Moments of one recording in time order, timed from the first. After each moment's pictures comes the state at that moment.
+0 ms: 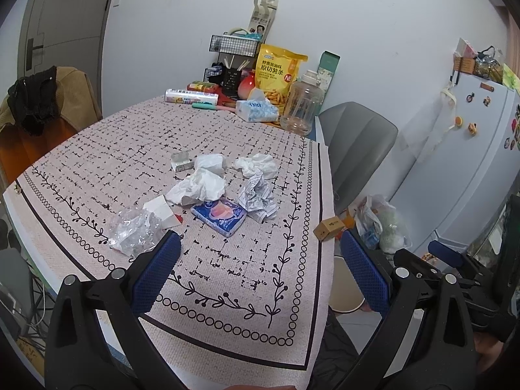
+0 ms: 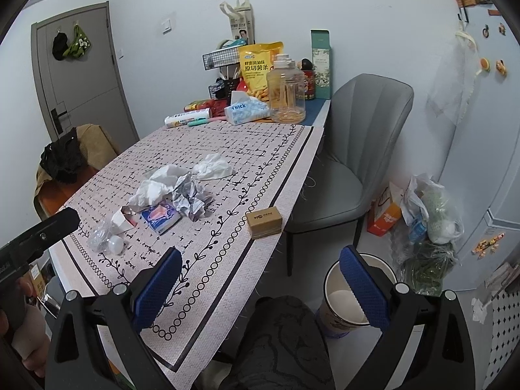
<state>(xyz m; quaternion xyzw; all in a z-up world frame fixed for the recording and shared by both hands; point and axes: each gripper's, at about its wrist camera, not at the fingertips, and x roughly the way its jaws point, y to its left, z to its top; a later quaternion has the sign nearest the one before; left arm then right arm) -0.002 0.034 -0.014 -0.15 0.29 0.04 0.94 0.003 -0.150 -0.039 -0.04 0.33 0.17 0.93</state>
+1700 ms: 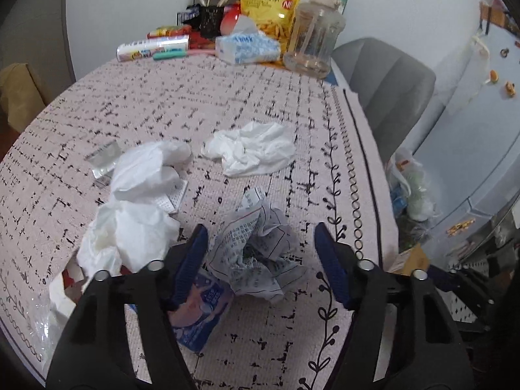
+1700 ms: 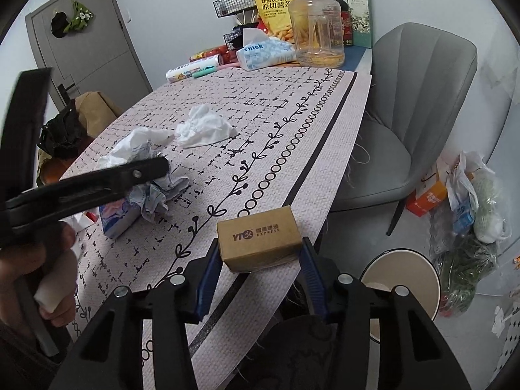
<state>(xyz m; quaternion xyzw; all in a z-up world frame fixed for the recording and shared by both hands) 0.206 0.036 -0.101 -0.10 0.42 0.03 0.90 0.141 -0.115 -0.135 -0.04 0.43 0.23 0.87</state>
